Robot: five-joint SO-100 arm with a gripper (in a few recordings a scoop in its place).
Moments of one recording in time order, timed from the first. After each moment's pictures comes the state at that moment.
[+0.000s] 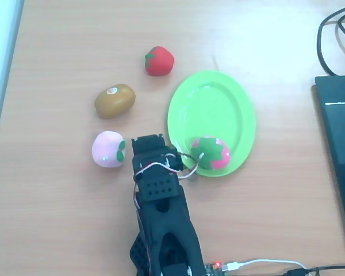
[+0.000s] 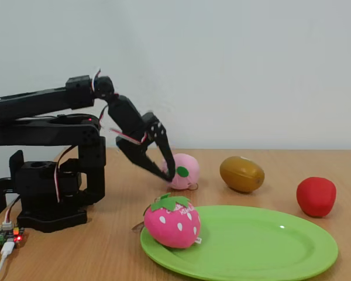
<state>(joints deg) -7.9 178.5 162.1 69.5 0.4</state>
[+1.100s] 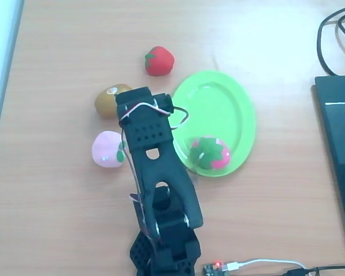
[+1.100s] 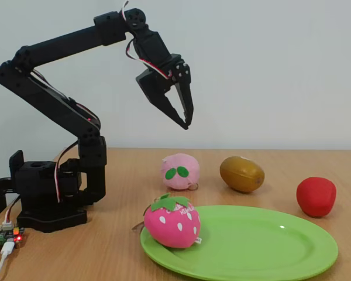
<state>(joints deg) -11.3 140.2 115.5 82.9 -2.5</state>
